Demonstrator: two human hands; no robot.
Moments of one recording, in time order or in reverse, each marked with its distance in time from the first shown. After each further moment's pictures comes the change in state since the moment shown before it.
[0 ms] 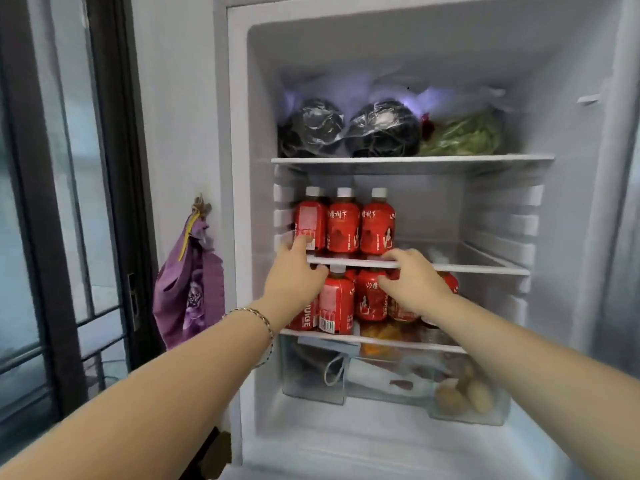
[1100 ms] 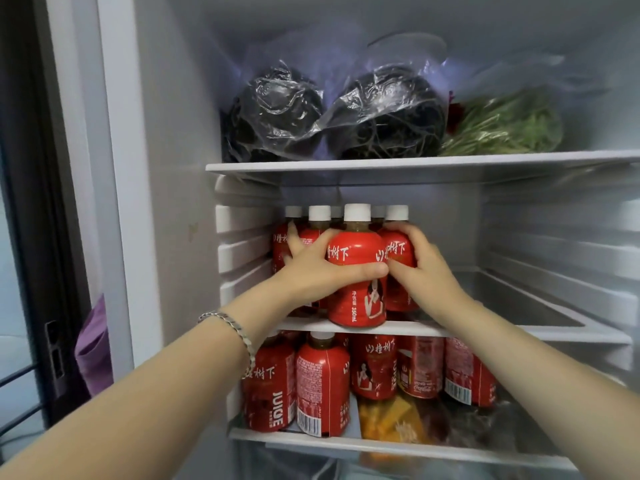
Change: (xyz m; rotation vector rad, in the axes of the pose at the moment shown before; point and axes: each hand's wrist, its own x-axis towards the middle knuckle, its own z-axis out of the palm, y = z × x) left_hand 0.156 0.017 0.059 -0.122 -0.312 0.105; right_hand 0.156 0.056 0.028 0.548 0.216 -0.159
